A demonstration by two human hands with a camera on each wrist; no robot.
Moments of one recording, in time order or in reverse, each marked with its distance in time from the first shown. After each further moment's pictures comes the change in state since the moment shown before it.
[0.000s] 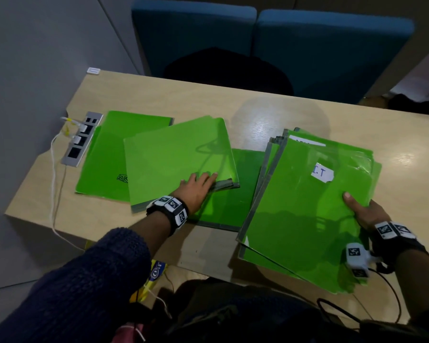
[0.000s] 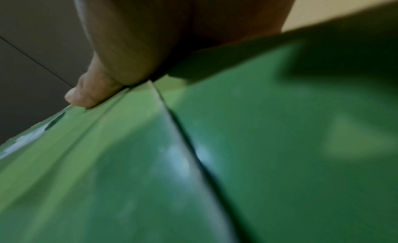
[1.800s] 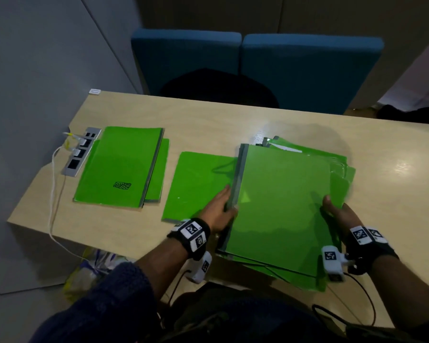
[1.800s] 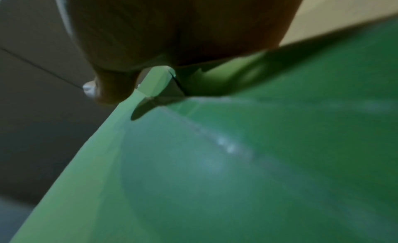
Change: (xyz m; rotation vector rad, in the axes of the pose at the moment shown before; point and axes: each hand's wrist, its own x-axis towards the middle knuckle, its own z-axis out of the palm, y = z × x) left_hand -0.015 0.120 -0.013 -0.853 0.060 -0.058; right_hand -0.006 0.013 0.006 0.311 -0.162 -0.080
